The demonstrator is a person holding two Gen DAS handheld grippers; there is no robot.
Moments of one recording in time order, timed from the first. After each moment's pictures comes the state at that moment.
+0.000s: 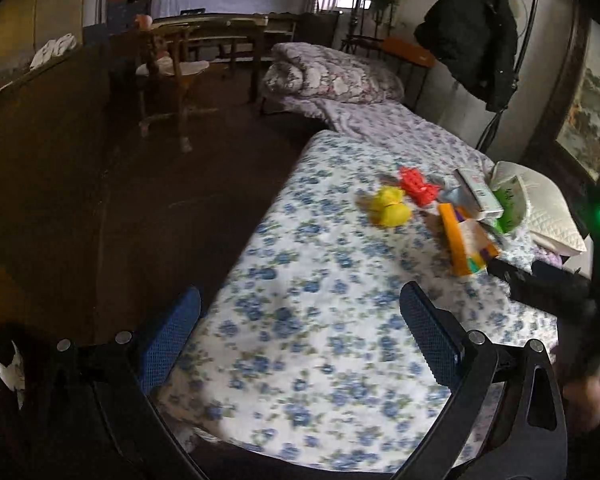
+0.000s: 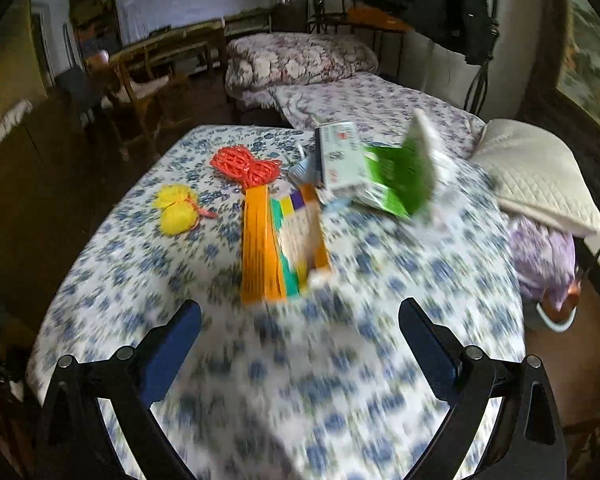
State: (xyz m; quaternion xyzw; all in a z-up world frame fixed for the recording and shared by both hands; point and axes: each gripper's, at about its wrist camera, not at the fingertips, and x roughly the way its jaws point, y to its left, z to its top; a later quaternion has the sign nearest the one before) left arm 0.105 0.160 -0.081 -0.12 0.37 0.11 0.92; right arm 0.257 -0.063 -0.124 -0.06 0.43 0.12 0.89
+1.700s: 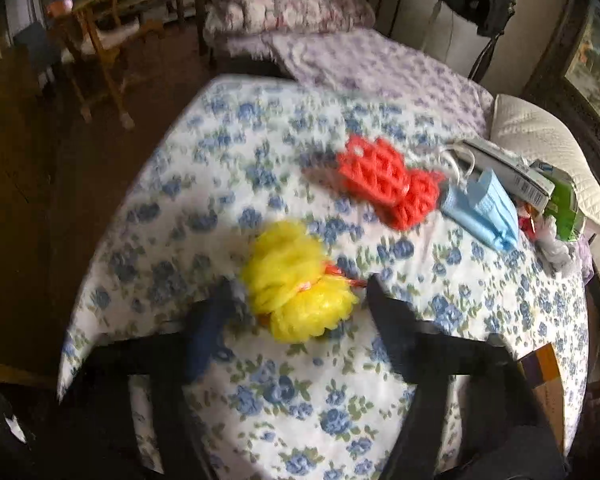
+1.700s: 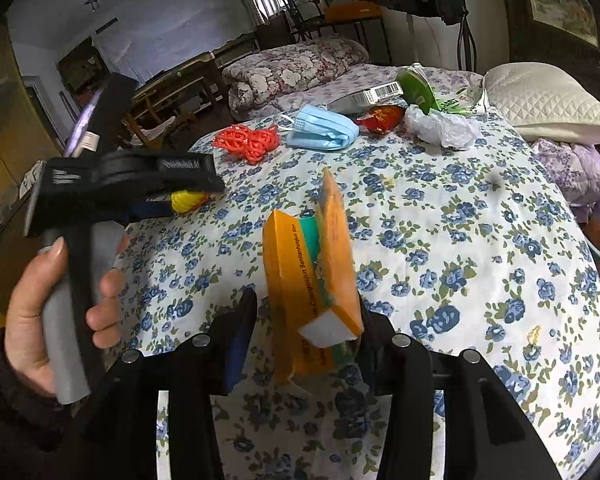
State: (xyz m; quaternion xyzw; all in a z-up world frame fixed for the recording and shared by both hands) left arm 0.316 0.092 -0.154 -0.08 0.48 0.04 0.87; right arm 0.201 -0.108 -0.178 0.09 0.41 0.16 0.89
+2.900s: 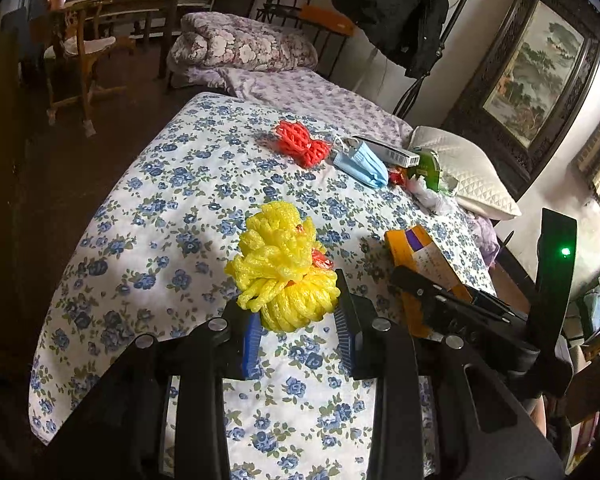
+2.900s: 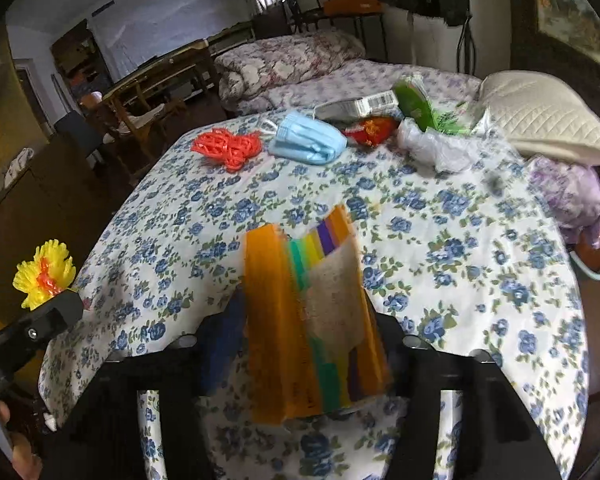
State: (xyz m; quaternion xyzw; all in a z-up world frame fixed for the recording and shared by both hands) left arm 0.160 0.090 -0.115 -0.15 0.40 -0.06 0.90; right arm 0.229 -0.113 -0.170 0.06 0.43 0.15 0.89
